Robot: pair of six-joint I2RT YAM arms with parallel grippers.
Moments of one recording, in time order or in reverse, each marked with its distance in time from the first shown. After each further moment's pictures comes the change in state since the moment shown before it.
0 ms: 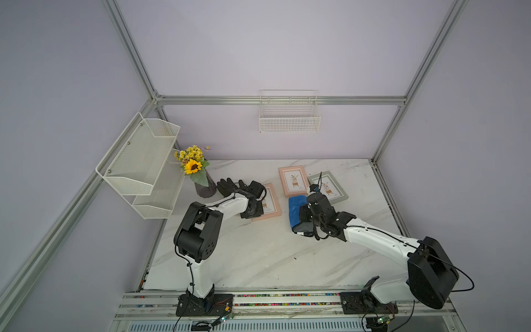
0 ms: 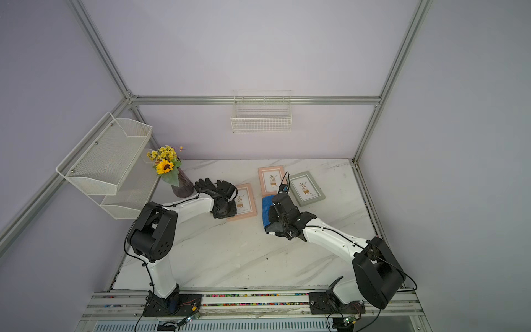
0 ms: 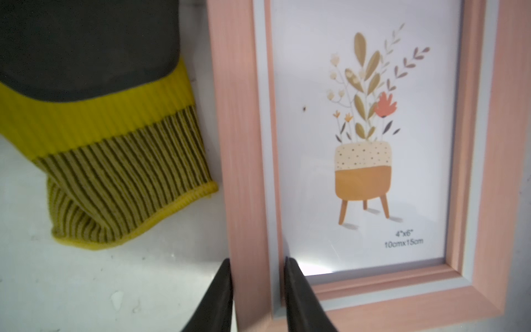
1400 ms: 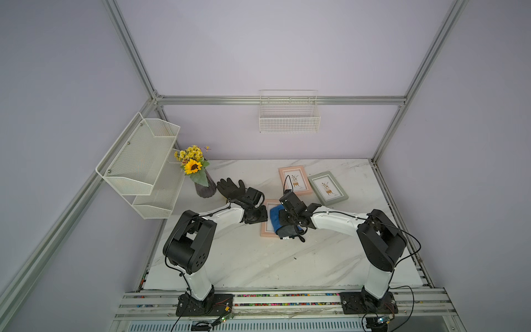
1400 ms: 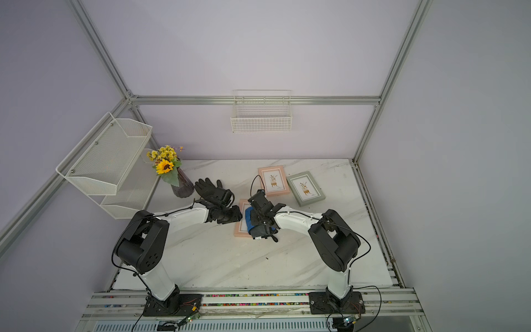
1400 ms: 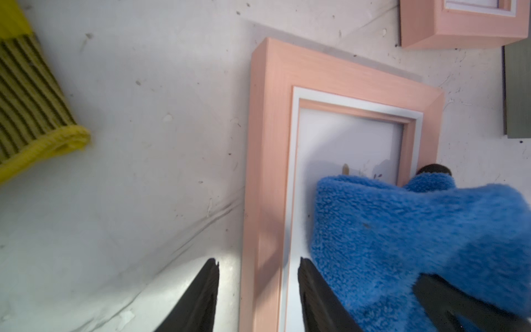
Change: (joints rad) left arm -0.006 -0.123 -0.191 0.247 0.236 0.022; right arm 0.098 0.429 0.278 -0.102 -0.111 0.037
